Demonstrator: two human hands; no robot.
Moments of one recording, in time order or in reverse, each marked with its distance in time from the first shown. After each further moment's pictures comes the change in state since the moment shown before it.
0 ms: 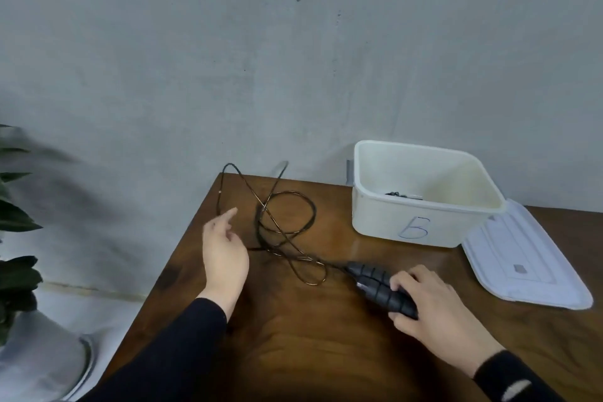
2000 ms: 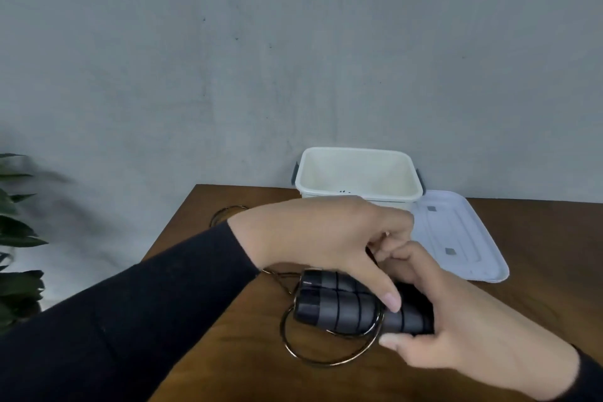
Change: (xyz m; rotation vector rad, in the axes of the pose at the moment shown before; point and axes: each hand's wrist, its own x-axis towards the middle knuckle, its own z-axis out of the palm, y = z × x) left_hand -0.178 0.280 0.018 0.424 -1.306 0.987; right_hand -0.143 0.009 -0.165 0.533 -0.133 -0.320
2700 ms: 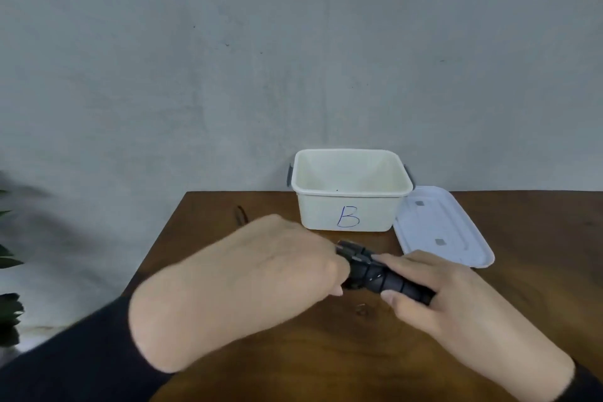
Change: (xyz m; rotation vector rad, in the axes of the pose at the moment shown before) left_hand -0.045 0.014 0.018 0.748 -0.293 -0.337; right_hand -0.007 -0.011 0.035 -0.219 0.354 0.162
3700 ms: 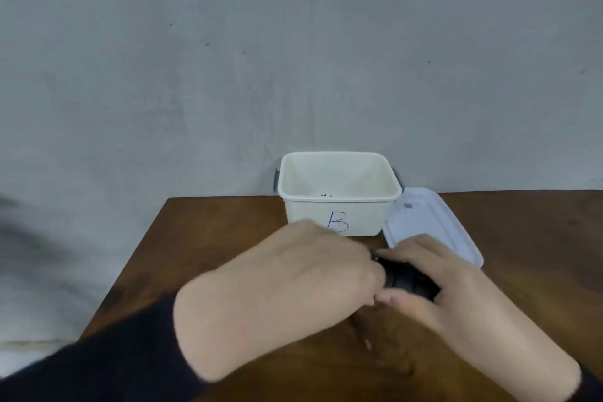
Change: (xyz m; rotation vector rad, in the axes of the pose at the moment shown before) left_hand 0.021 0.002 0.001 -0.075 0.515 0.224; right_hand 0.007 0.010 -0.013 0.065 0.075 0.038
